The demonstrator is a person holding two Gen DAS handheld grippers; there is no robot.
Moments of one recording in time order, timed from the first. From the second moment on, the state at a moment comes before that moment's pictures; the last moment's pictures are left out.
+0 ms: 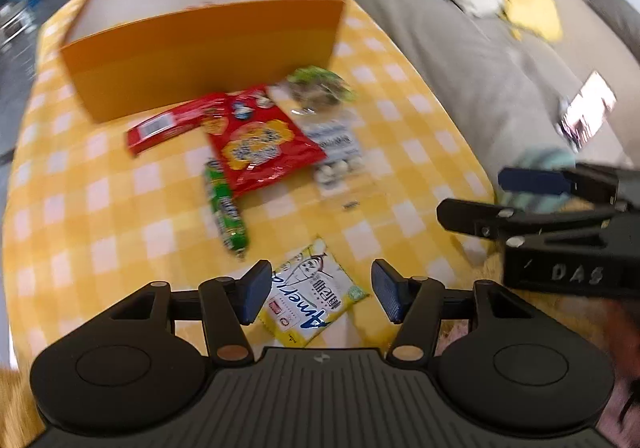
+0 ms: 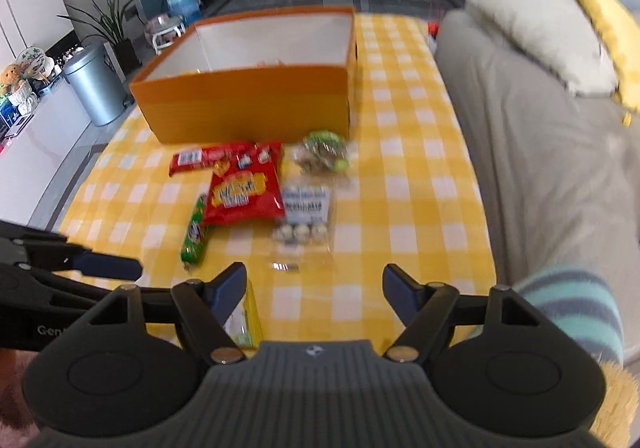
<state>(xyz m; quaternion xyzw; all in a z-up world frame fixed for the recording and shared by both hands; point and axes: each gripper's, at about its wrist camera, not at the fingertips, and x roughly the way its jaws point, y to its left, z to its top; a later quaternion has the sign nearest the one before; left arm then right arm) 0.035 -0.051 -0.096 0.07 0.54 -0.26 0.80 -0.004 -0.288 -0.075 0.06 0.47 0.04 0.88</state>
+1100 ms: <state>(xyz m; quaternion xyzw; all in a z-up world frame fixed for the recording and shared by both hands) 0.048 -0.100 -0.176 0.29 0.54 -0.39 0.69 0.020 -0.286 -0.116 0.07 0.55 0.05 0.83</state>
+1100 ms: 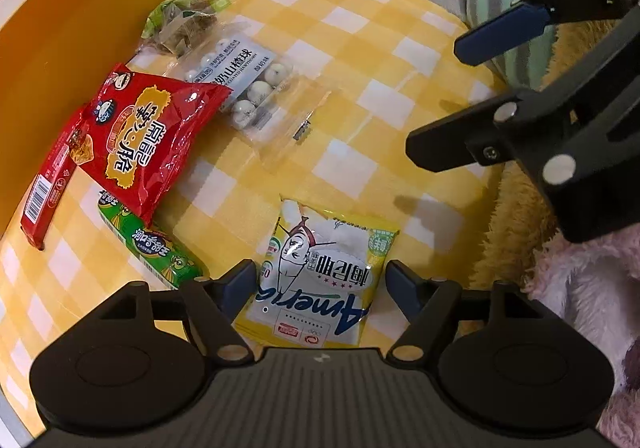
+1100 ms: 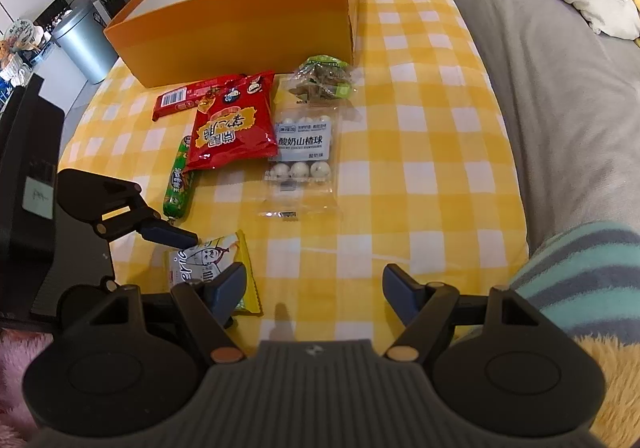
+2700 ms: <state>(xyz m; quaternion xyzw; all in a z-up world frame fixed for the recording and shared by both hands) 0.108 0.005 -0.112 0.03 0.53 -0.12 0.84 0.106 -0.245 -0.167 -0.01 0.50 0.06 0.86</state>
